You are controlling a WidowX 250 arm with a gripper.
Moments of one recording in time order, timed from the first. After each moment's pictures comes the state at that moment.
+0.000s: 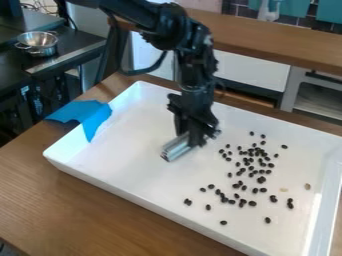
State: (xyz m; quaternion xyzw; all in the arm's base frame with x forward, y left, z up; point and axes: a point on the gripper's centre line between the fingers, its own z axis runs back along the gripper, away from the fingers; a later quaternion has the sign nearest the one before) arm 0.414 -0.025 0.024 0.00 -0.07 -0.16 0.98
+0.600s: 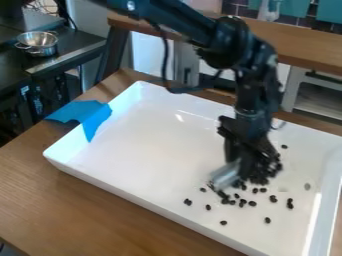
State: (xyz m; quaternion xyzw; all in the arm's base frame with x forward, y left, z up) arm 0.393 -0.119 0.026 -0.02 -0.07 -0.23 0.97
